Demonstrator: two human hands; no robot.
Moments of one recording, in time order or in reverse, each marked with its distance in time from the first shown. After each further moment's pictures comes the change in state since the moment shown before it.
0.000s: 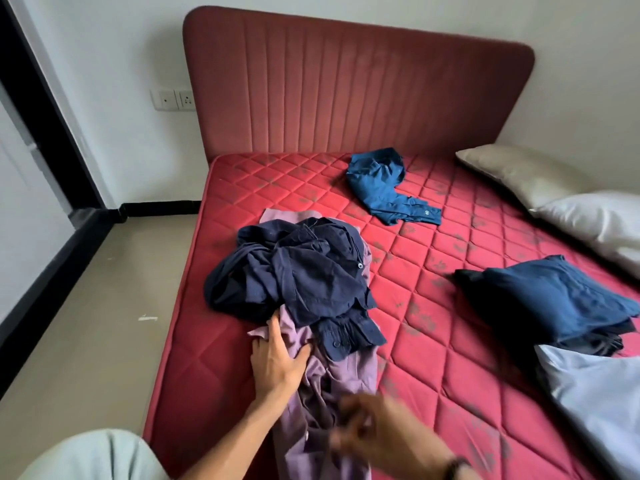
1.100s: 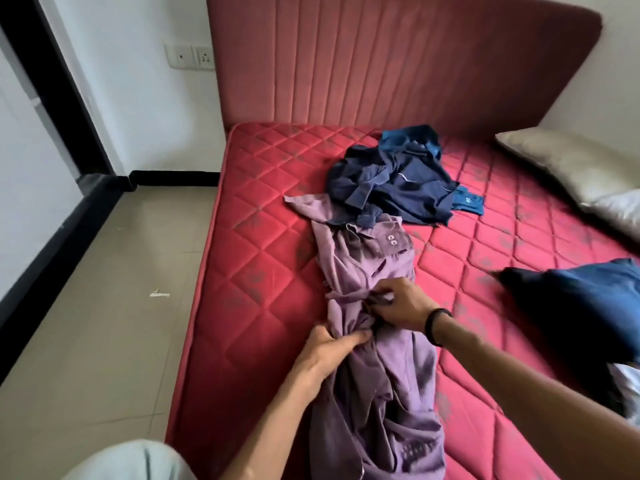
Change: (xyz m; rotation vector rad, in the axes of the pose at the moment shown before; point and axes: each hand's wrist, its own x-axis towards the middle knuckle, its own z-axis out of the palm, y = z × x) left_hand 0.032 0.028 -0.035 -0.644 -0.591 -0.492; right_hand 0.193 0.024 -0.067 -0.254 0.192 0.090
